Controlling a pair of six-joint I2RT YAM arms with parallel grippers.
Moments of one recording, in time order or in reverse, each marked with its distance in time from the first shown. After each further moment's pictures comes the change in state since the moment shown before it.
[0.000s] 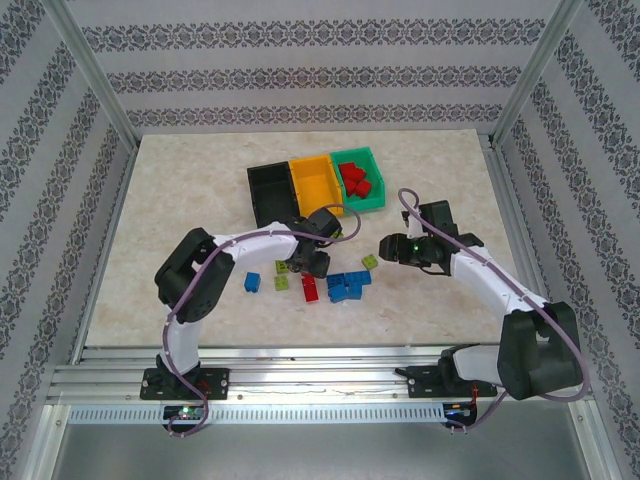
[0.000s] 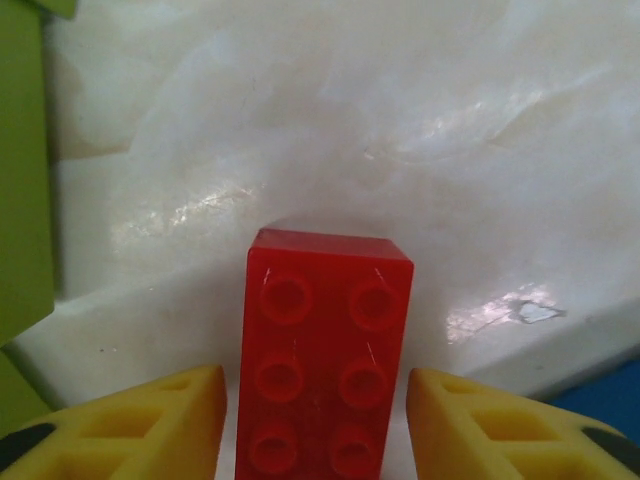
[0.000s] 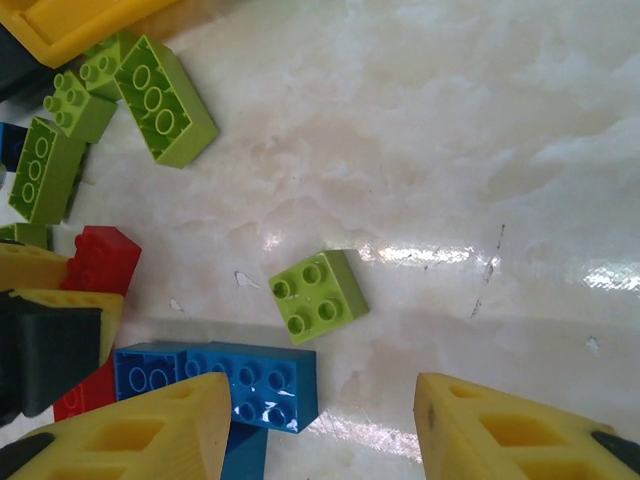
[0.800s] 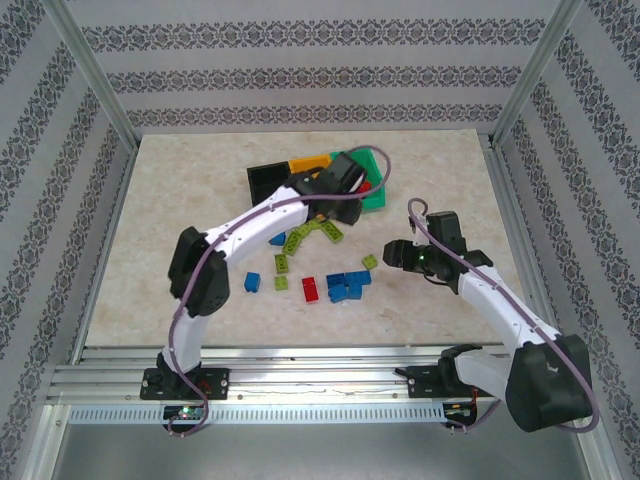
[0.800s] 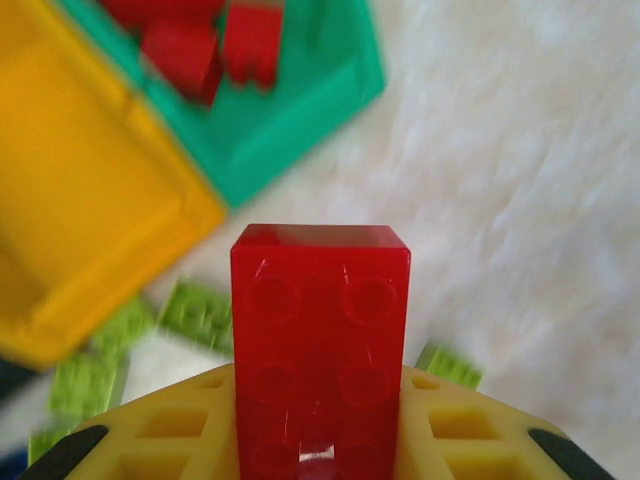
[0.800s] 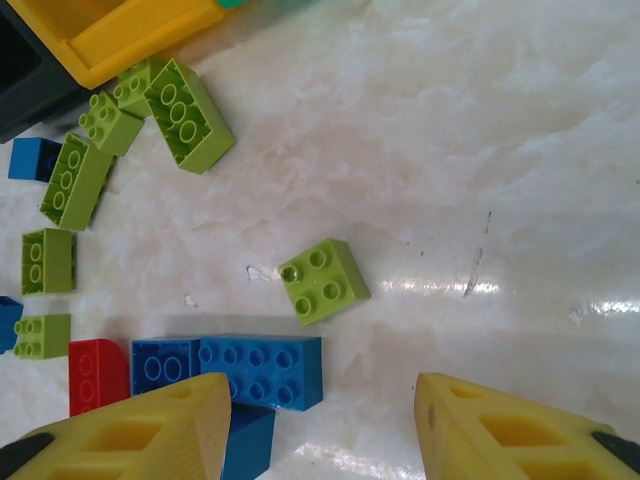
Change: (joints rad) left arm 0.001 0.119 0.636 -0.101 -0.015 0.178; right arm 0.000 -0.177 -0.113 0.042 0.014 0.042
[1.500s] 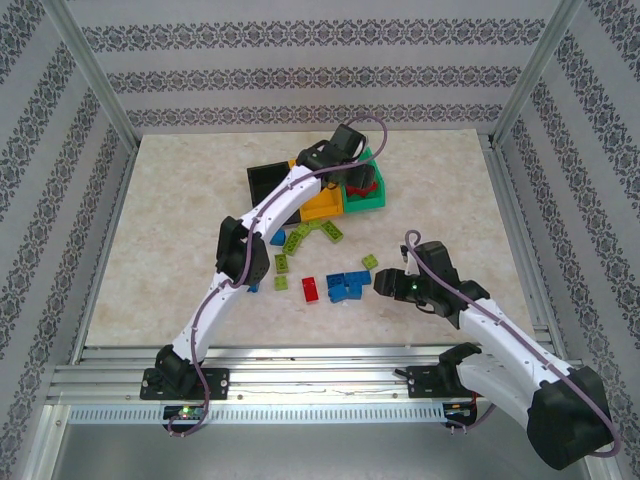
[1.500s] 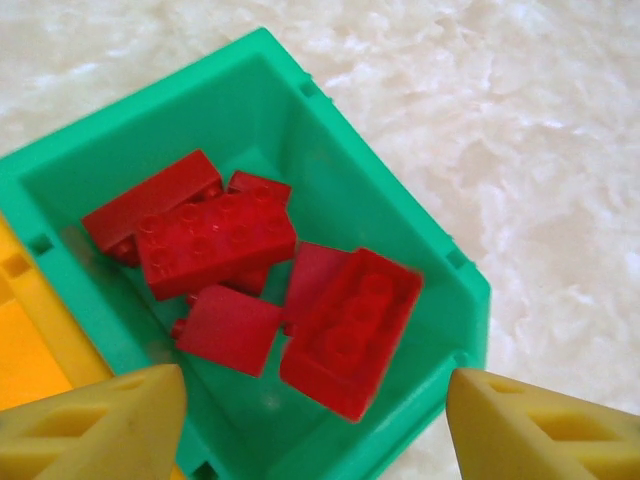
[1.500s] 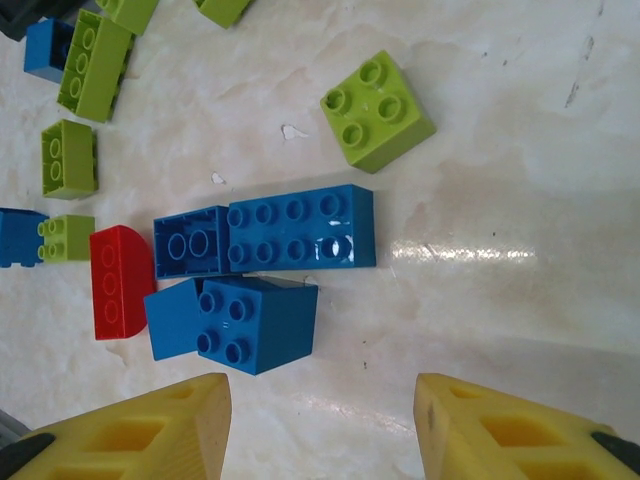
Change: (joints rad) left arm 0.137 0.509 0.662 -0.035 0.080 0.014; right arm 0.175 -0.195 -0.202 0.019 0.024 0.181
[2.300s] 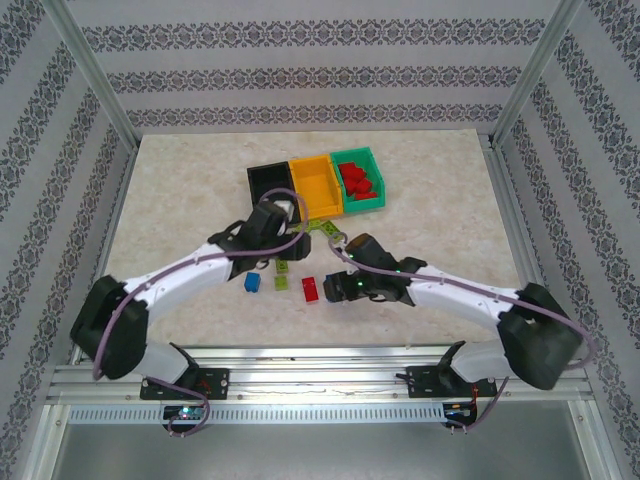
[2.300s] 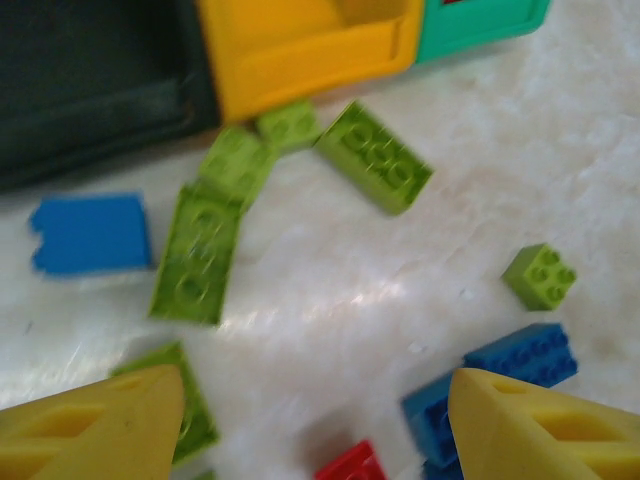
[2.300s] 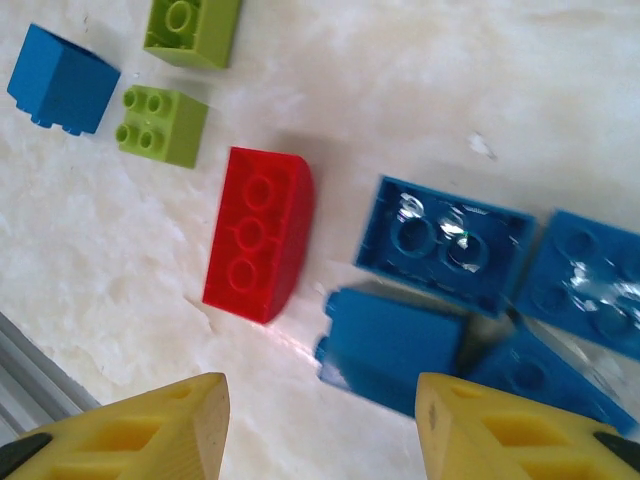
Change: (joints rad) left arm -0.010 -1.193 -1.744 0.531 -0.022 -0.272; right arm 0.419 0.462 0.294 0.087 0.111 -0.061
